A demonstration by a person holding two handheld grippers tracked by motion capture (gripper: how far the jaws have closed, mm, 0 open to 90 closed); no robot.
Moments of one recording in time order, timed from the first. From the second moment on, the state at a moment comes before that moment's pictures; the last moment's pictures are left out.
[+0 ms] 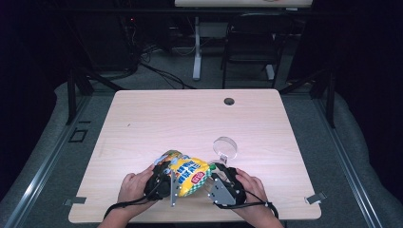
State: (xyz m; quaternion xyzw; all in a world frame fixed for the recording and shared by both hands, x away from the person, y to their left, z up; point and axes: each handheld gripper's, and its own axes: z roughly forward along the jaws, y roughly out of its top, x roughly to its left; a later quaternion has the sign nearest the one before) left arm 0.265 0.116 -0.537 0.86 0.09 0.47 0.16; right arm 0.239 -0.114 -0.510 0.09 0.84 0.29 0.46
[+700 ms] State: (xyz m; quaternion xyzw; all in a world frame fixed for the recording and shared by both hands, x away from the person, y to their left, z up) left arm 0.264 0.110 -0.539 0.86 0.07 0.48 0.14; right arm 0.240 -0.106 -0.519 0.07 0.84 0.28 0.46
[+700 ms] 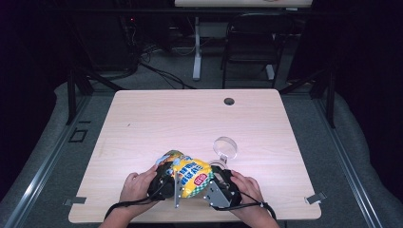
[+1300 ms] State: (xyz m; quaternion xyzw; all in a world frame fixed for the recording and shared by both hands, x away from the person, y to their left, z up) left arm 0.262 0.109 -0.539 0.85 0.04 0.52 0.13; right arm 0.238 -0.105 -0.519 0.08 0.85 0.27 0.45
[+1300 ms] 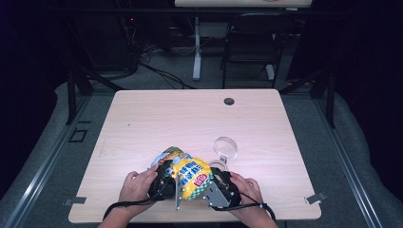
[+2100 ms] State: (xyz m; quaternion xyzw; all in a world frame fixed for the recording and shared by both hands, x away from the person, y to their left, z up) left arm 0.258 0.108 -0.536 0.82 0.00 0.57 0.08; right arm 0.240 -0.106 -0.521 0.10 0.84 0.30 0.44
